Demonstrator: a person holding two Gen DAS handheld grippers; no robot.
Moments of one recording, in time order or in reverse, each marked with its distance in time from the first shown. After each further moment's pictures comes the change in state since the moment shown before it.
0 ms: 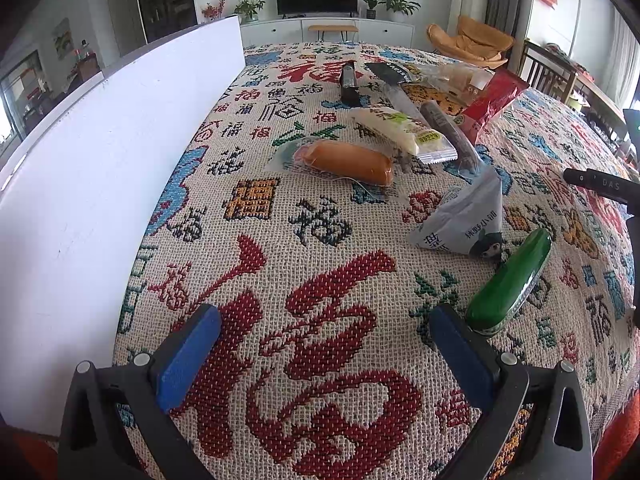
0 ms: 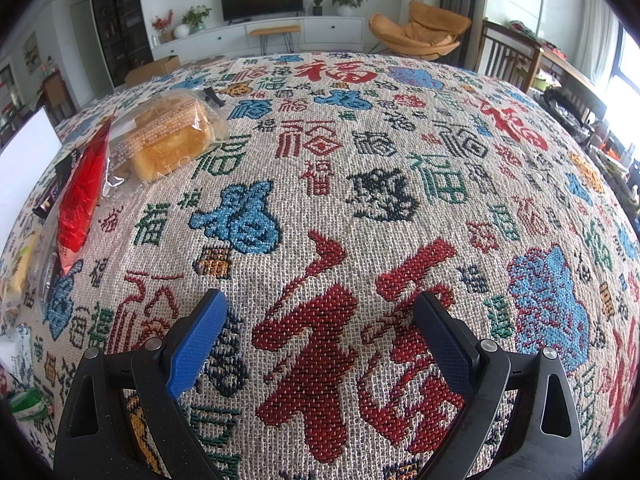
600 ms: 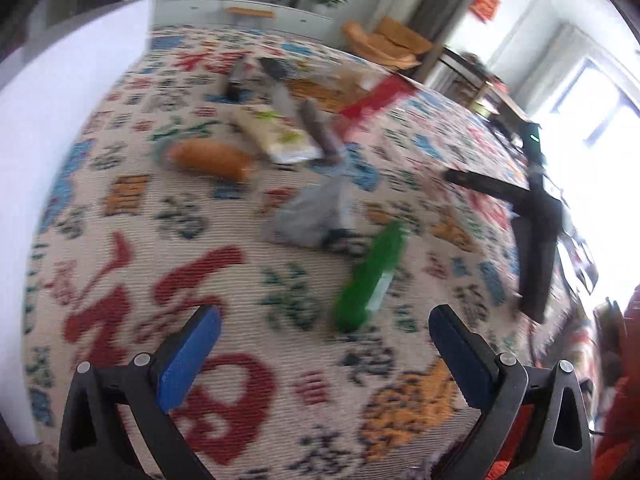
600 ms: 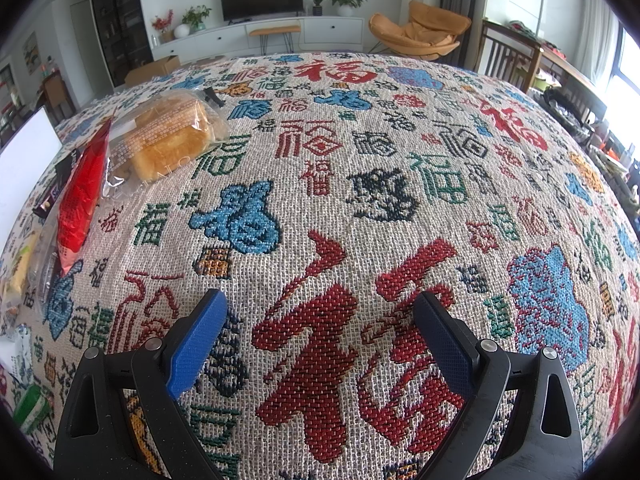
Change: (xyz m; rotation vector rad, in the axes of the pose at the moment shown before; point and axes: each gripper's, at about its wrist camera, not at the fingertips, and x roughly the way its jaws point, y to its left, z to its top) left arm -0.015 -0.025 0.011 0.032 0.073 -0.477; right arm 0.000 0.000 0.000 0.000 0.000 0.000
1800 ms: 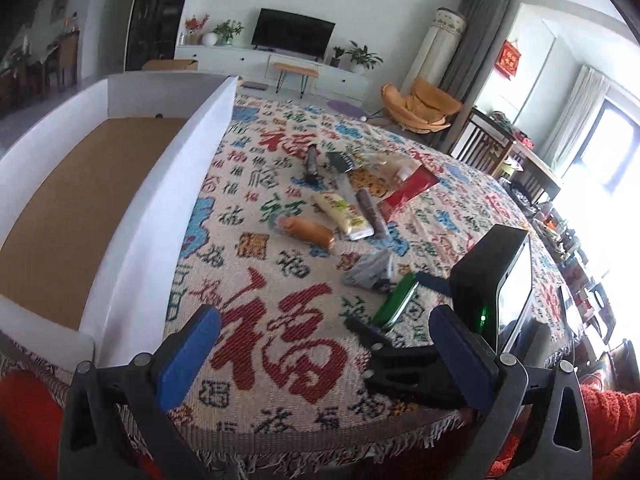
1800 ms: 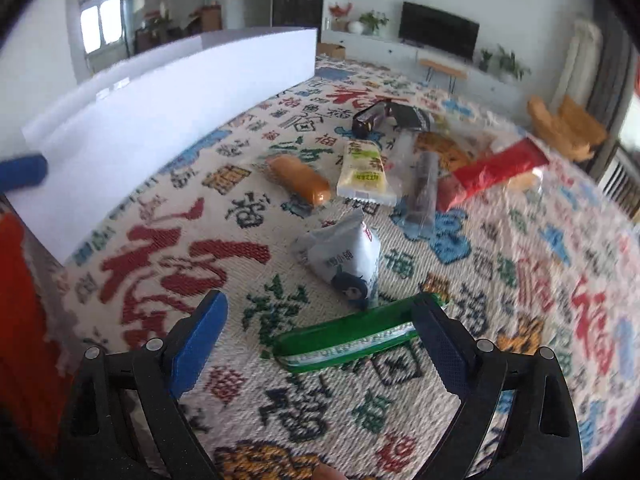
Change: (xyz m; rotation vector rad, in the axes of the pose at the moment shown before) left arm -0.122 0.032 -0.019 -0.105 -0.233 0.163; right arm -0.088 0.239 -0.104 -0.528 -0.084 0.241
